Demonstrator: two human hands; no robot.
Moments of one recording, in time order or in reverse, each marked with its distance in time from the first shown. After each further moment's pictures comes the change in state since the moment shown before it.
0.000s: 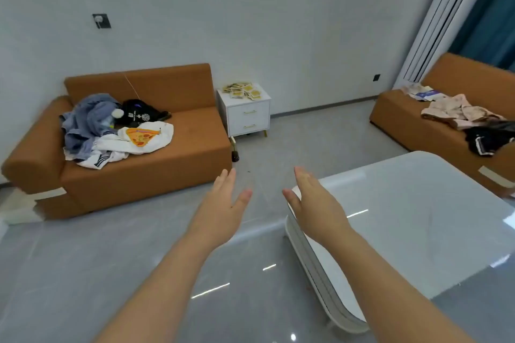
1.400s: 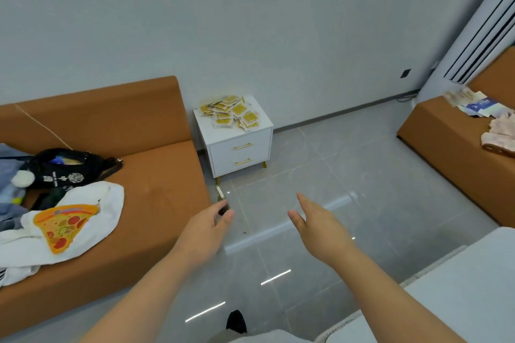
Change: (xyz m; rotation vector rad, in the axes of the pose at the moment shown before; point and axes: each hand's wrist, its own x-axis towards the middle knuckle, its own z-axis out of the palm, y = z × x) left_hand 0.759 -0.127 -0.019 -0.108 -0.199 -0.194; right_hand 0.749 0.121 0.072 0.053 -0.272 0.240
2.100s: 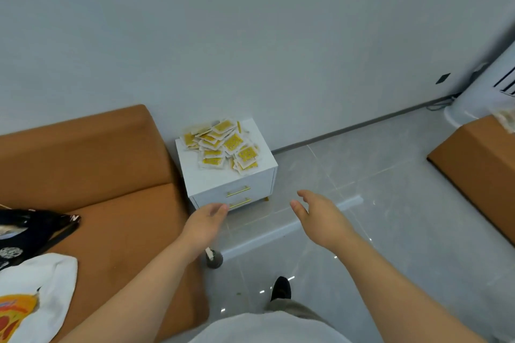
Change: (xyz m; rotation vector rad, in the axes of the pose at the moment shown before) left_hand 0.448 0.064 -0.041 -0.216 -0.014 -0.272; right_hand 0.441 -0.004 -0.121 0.071 -0.080 0.070
